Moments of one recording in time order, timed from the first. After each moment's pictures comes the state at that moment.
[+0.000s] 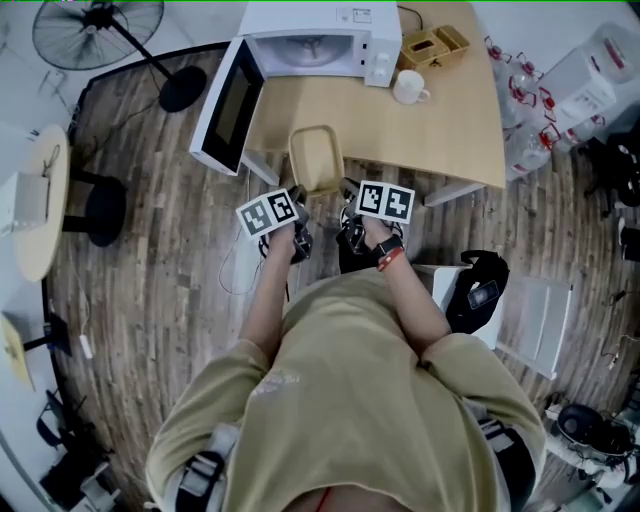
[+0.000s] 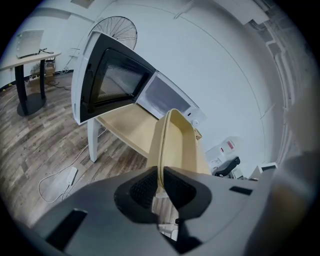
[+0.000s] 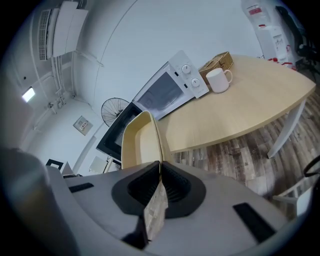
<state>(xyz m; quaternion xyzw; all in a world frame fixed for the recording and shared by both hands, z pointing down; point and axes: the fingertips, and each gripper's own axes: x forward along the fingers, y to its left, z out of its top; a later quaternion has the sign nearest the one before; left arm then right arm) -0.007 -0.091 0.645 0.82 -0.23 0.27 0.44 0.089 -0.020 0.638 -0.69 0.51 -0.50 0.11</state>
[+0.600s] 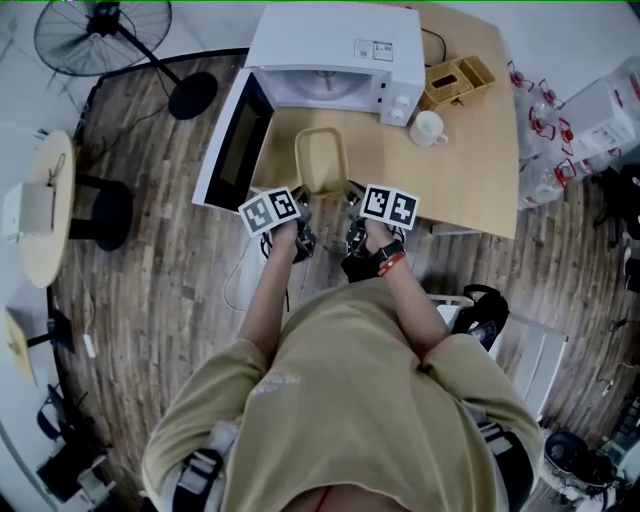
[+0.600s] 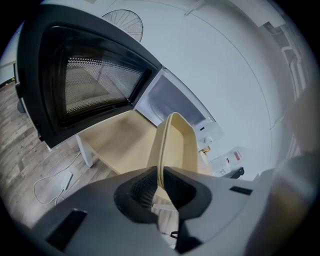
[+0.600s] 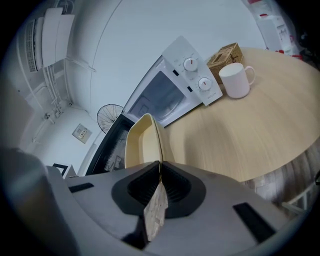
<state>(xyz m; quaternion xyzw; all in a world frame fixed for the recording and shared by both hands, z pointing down) 0.092 -0.206 0.651 0.80 -0.25 0.27 0.47 0.189 -0.133 0.642 -0.68 0.51 -0.51 0.14</state>
